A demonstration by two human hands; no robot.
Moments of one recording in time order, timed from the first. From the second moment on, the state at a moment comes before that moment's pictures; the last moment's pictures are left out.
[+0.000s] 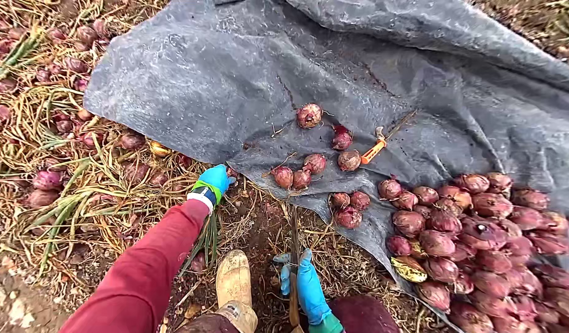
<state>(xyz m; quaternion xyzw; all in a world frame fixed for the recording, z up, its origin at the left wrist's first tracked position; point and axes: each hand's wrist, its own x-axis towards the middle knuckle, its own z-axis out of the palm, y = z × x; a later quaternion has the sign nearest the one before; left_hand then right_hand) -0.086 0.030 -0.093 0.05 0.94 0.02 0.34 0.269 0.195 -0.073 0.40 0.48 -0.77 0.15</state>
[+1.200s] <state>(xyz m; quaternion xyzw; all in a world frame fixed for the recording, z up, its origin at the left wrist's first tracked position) -0.025 -0.027 0.007 0.13 0.92 0.04 0.37 0.089 0.199 -0.023 0.25 0.61 -0.74 0.13</state>
